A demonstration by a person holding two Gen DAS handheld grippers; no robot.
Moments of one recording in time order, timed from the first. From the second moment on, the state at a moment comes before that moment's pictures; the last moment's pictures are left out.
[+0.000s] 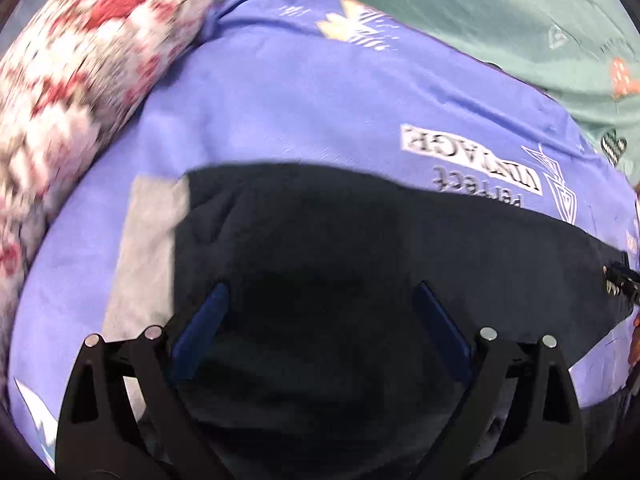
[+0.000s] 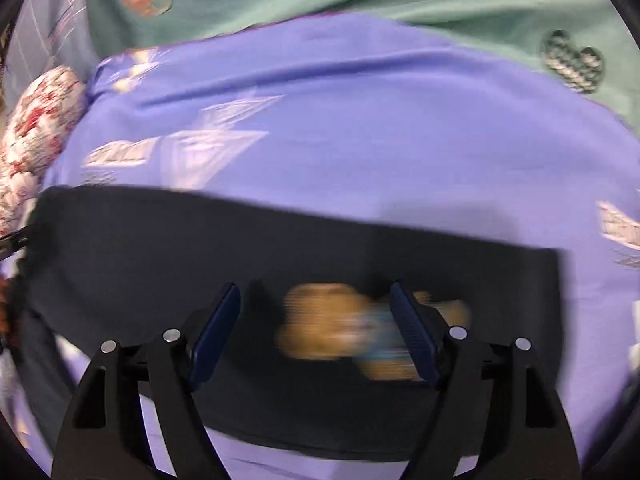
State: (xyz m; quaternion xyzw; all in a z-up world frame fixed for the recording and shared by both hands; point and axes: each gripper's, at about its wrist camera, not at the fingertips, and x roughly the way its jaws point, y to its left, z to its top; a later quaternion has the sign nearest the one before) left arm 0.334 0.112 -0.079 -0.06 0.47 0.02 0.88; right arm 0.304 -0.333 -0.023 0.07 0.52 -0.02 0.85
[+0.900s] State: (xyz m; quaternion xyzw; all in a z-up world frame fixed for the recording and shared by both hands) left arm 0.206 0.096 -0.070 -0.02 0.49 0.00 0.87; right arm 0.118 -0.205 0.033 0.07 0.56 0.10 0.82
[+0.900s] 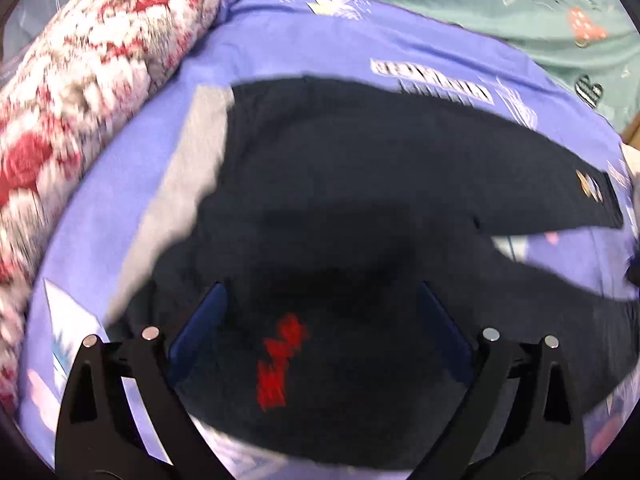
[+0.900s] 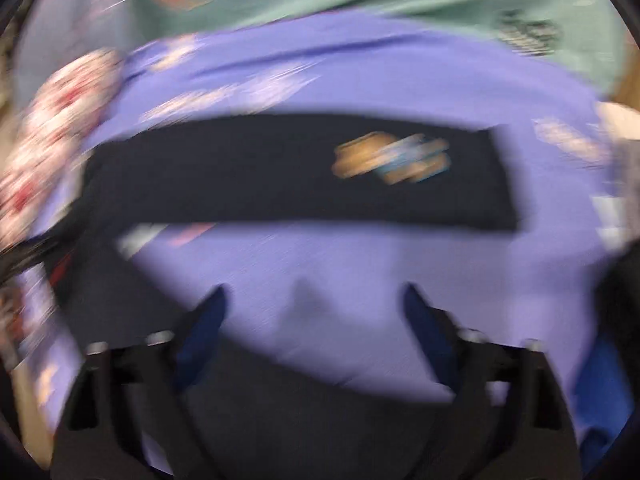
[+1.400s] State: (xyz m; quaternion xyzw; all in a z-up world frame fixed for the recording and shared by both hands) left arm 0.176 0.098 -0.096 -0.02 0.51 0.03 0.86; right arm 0.051 -0.345 0.018 0.12 0.54 -0.12 0.82
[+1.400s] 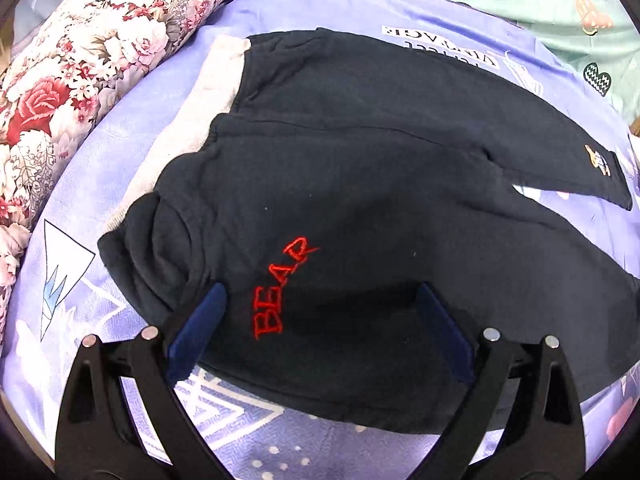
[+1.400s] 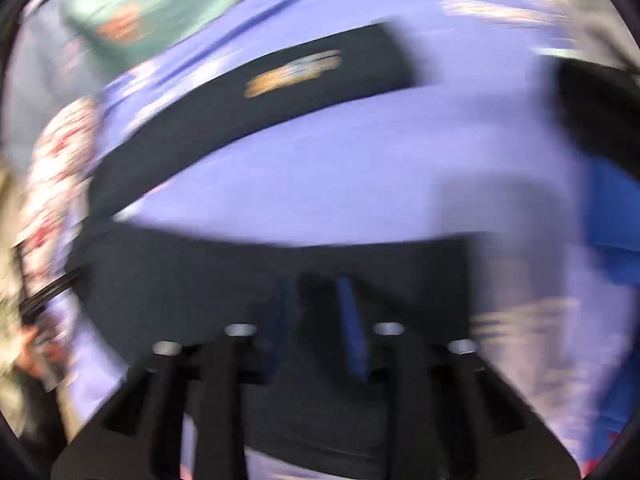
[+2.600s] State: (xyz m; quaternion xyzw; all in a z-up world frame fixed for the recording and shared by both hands) left arm 0.142 0.089 -0.066 -0.03 0.47 -0.02 0.88; right arm 0.129 -0.158 0.033 -0.01 0.50 0.14 0.85
